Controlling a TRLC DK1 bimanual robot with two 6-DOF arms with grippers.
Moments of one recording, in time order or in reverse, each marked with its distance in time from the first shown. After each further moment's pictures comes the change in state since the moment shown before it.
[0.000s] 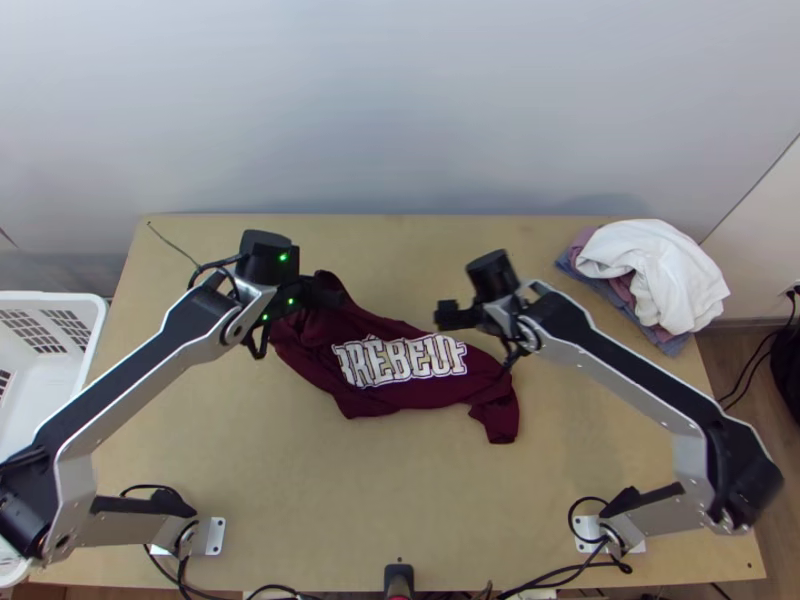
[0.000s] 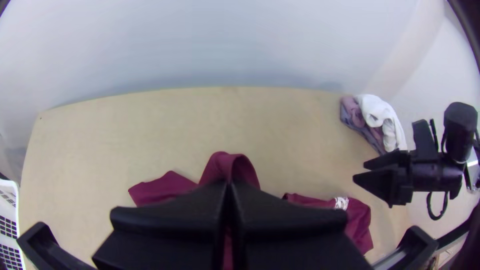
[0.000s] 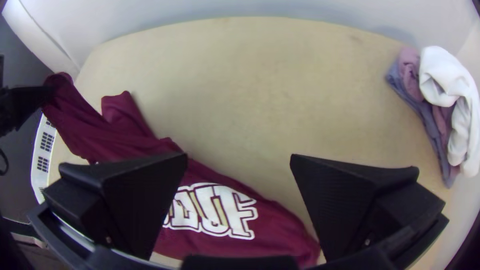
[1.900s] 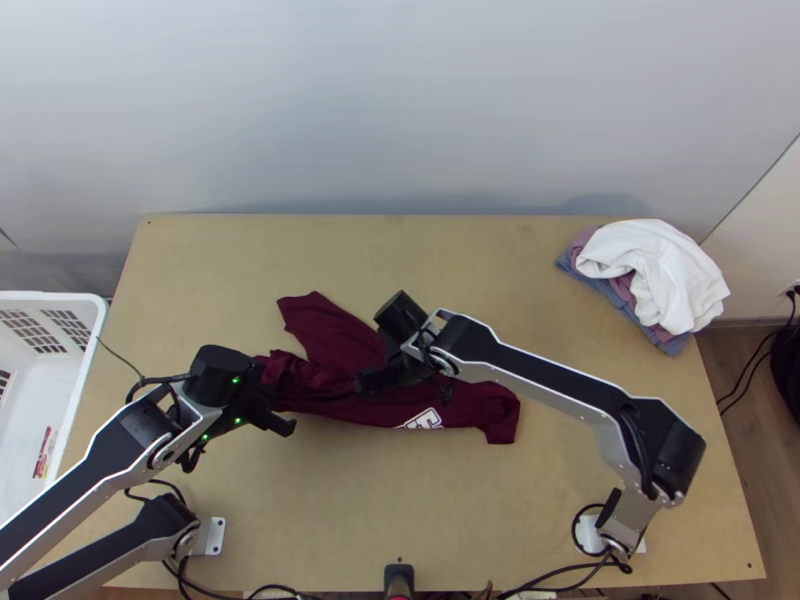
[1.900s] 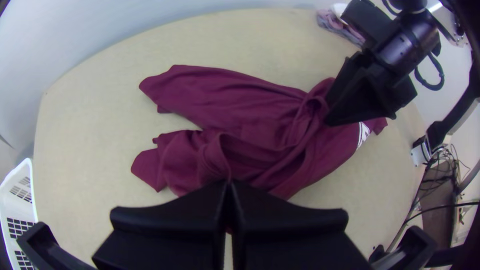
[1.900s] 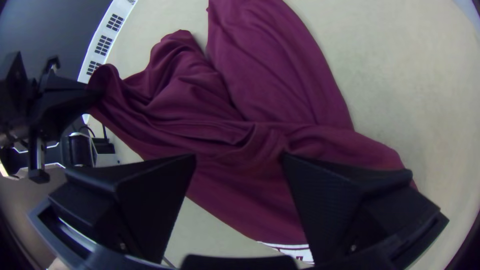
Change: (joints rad) left arm -0.113 -0.546 -0.487 -0.255 -0.001 0.150; right arm 0.272 0.231 0.175 -0.089 -0.383 0.015
